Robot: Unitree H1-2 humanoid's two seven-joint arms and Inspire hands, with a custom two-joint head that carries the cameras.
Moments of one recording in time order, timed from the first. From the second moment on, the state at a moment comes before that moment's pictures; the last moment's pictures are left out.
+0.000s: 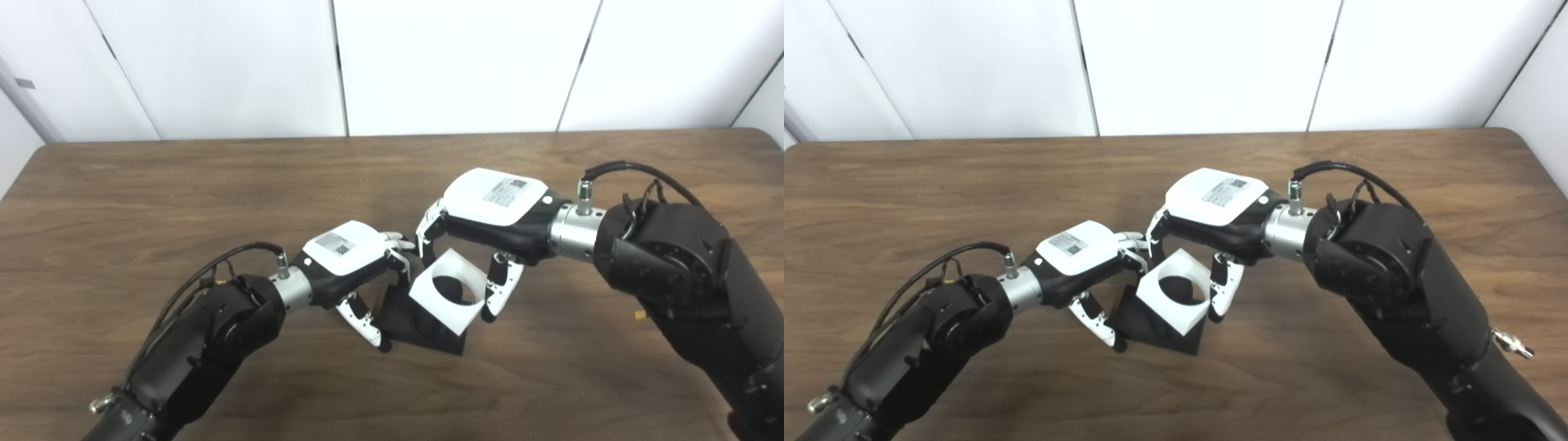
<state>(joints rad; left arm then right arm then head) -0.37 0.41 -0.56 -0.06 0.76 -0.18 -0.45 -0.51 -0.48 0.38 -0.59 -0.69 0.15 0.97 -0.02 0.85</state>
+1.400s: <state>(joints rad) -0.37 0.41 -0.56 -0.06 0.76 -0.18 -0.45 -0.48 -0.42 0.41 -0.50 -0.74 0.11 0.93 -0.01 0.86</state>
